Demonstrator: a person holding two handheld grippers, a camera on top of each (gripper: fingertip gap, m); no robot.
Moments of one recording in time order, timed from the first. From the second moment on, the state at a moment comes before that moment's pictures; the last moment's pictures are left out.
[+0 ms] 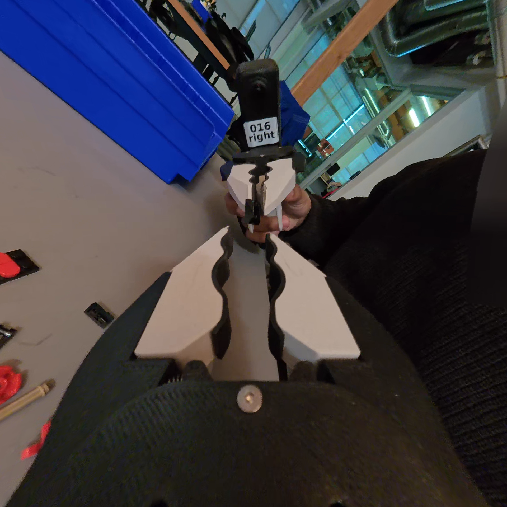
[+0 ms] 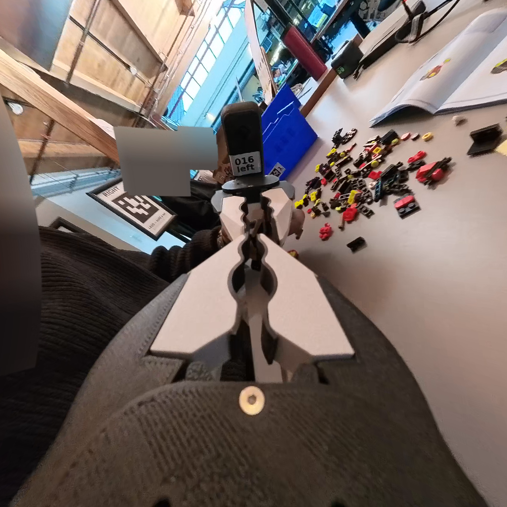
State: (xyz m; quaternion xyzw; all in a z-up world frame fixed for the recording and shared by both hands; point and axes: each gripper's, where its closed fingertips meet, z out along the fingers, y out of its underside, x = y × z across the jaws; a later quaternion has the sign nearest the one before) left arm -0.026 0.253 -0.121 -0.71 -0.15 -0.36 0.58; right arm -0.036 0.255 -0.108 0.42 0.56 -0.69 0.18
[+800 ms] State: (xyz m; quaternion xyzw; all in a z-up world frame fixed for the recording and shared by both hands) left arm -0.032 0.251 -0.107 -0.66 -0.18 -0.42 0.60; right arm -0.035 0.250 -0.106 0.44 0.51 -0.70 0.25
